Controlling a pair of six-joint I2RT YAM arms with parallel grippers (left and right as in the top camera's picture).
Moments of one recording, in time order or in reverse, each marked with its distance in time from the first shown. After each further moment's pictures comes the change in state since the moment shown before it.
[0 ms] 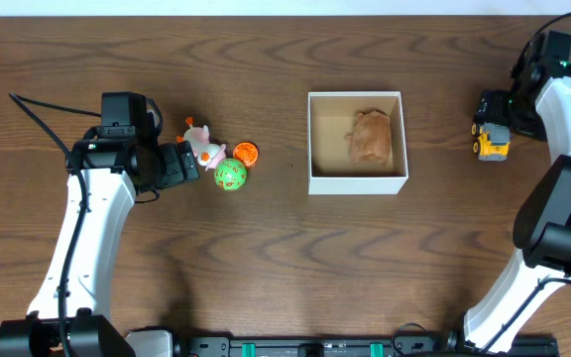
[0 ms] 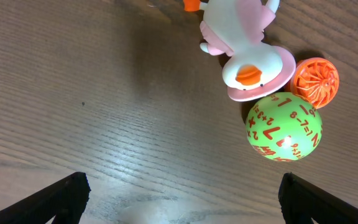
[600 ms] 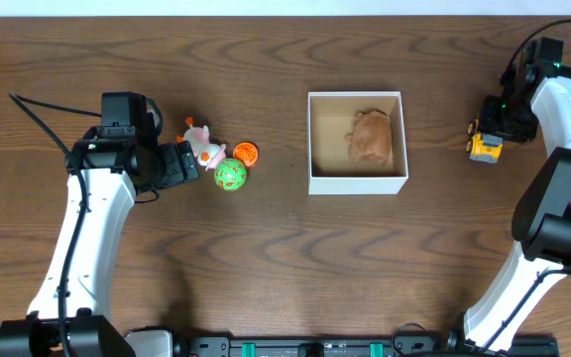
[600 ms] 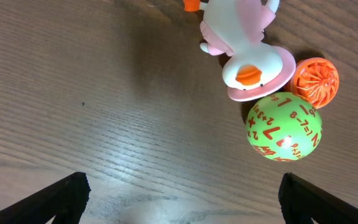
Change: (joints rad) left arm 0.000 0.000 0.000 0.000 0.000 0.000; right arm 0.000 0.041 0.009 -0.050 -0.089 -0.016
